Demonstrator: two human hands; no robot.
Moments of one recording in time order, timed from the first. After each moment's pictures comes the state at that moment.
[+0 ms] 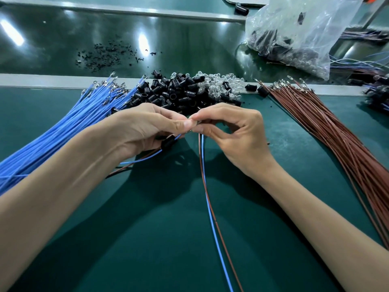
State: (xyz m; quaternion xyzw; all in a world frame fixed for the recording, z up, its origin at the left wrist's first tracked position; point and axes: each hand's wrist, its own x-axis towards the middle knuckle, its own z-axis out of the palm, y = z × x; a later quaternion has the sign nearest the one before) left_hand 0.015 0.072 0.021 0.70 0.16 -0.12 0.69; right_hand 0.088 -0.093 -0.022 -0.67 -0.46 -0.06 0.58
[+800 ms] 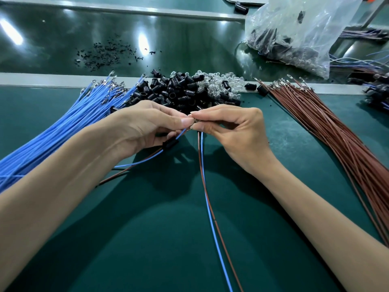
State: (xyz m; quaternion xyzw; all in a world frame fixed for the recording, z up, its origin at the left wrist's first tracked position) left_hand 0.016 0.071 0.023 0.69 0.16 -0.11 0.70; right_hand 0.089 -0.092 -0.023 -0.66 -0.41 -0.01 0.63
